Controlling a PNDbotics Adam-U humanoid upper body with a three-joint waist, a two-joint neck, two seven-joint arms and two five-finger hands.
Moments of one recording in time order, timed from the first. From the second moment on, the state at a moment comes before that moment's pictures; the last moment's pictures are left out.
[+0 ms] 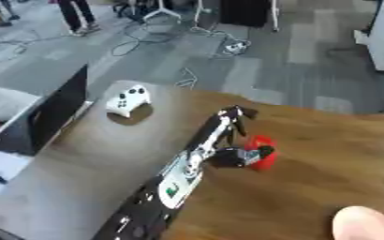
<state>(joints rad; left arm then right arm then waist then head) -0.72 0.26 -0.19 -1.14 -0.42 -0.36 0.19 -0.02 -0.17 0.08 -1.73 0.21 -0.20 0.23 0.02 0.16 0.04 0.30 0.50</state>
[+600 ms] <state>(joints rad) -0.82 0.25 -0.16 -1.02 -0.61 -0.39 0.17 -0.02 -0.17 0.09 -1.73 0.21 -0.20 0.25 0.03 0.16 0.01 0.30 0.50</state>
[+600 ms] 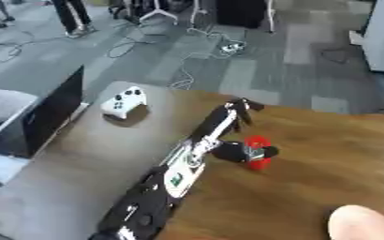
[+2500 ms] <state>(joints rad) -0.90 0.26 -0.13 -0.87 -0.88 -0.50 0.17 -0.04 -0.17 0.12 -1.76 0.20 -0.24 0.31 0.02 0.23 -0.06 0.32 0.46</state>
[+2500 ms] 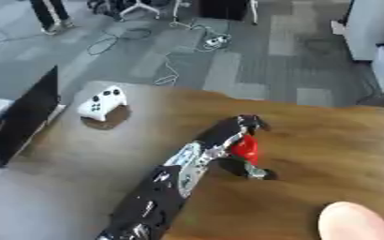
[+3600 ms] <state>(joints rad) -0.95 0.30 -0.13 -0.86 -1.02 -0.50 0.12 -0.04 -0.17 0.12 -1.78 0.21 -0.25 0.30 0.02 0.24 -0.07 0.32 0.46</state>
